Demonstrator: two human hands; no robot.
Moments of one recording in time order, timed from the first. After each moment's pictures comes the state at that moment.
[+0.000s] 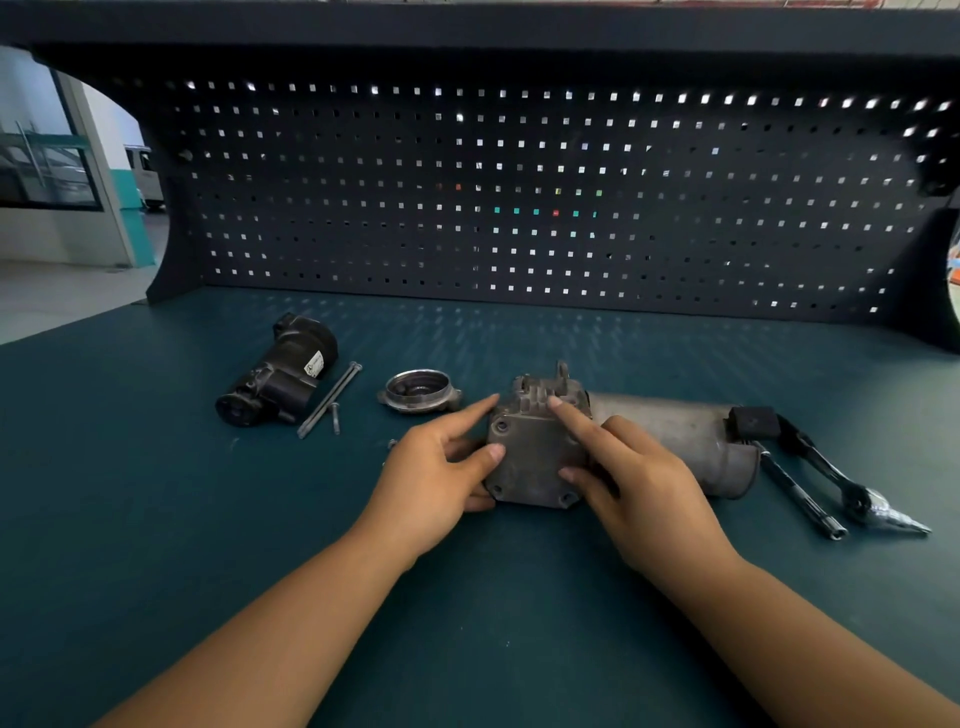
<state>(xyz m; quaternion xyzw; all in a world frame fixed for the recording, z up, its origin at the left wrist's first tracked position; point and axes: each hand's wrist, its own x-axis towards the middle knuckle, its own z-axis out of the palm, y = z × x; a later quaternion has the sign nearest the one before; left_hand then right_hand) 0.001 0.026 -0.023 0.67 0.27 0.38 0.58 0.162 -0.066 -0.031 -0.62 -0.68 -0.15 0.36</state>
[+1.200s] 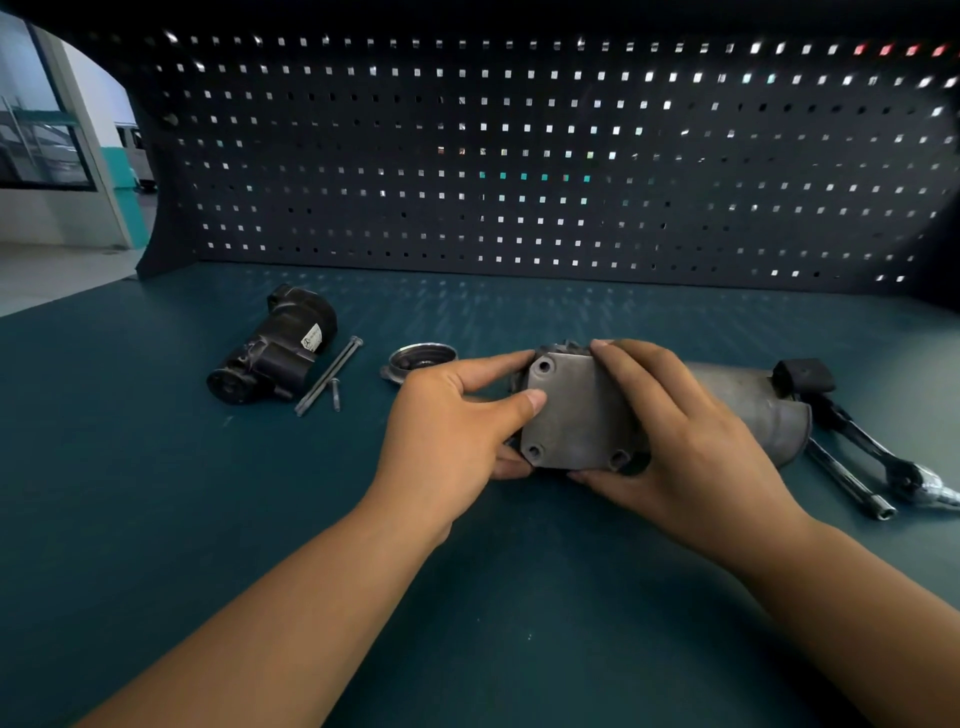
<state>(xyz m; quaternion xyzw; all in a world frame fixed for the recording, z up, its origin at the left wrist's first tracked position) 0.007 0.012 0.001 0.65 0.28 0.45 0.55 0.171 -0.062 -0.018 -0.59 -0.71 -0.25 0.29</state>
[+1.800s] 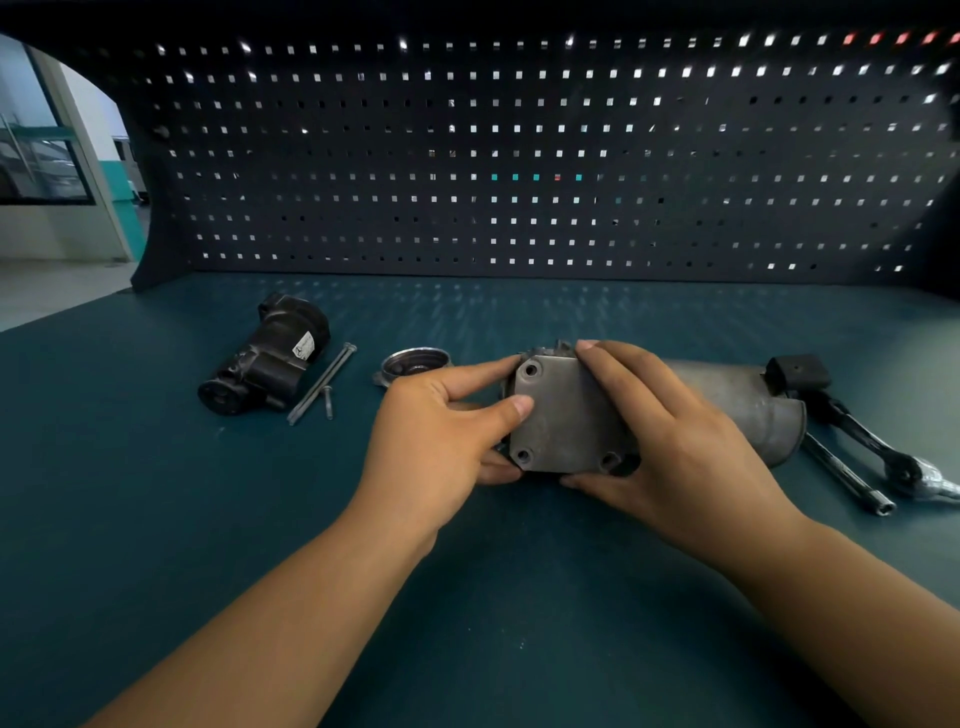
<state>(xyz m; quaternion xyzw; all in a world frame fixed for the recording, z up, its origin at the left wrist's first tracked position) 0.005 0.009 0.002 0.65 0.28 0.44 0.55 0.169 -0.063 -0.018 -0.59 -0.71 -0.24 0.29</state>
